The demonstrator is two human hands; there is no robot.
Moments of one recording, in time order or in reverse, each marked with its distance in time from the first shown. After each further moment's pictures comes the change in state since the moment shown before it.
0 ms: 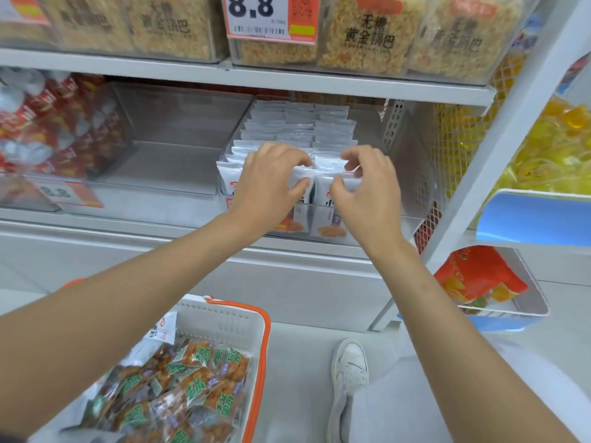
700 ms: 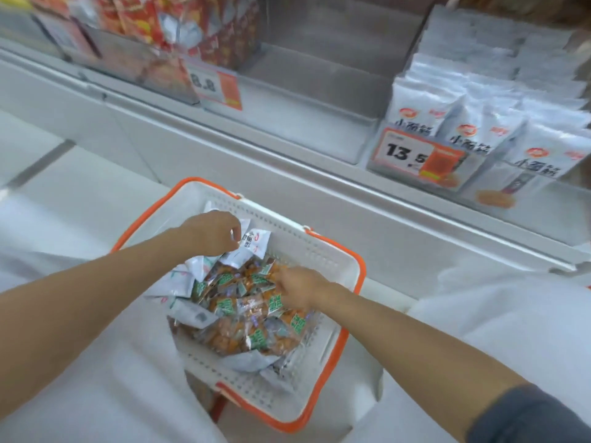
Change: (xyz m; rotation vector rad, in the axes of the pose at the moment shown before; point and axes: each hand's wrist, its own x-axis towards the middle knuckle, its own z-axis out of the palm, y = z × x) left_hand -0.250 -0.185 -0.101 0.226 -1.009 -0.775; right_hand -0.234 -0.061 0.236 -0.215 -1.586 -0.261
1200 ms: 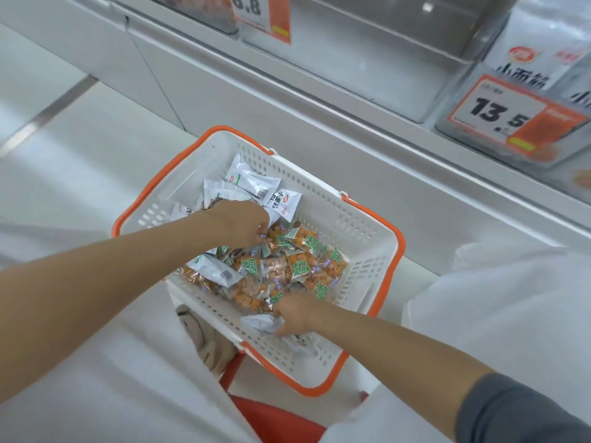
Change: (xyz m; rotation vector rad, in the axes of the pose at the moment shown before) left_hand -0.012 -0.005 0.037 0.170 -0.213 0.059; right_hand 0.012 -0.039 0.111 -0.118 -0.332 -0.158
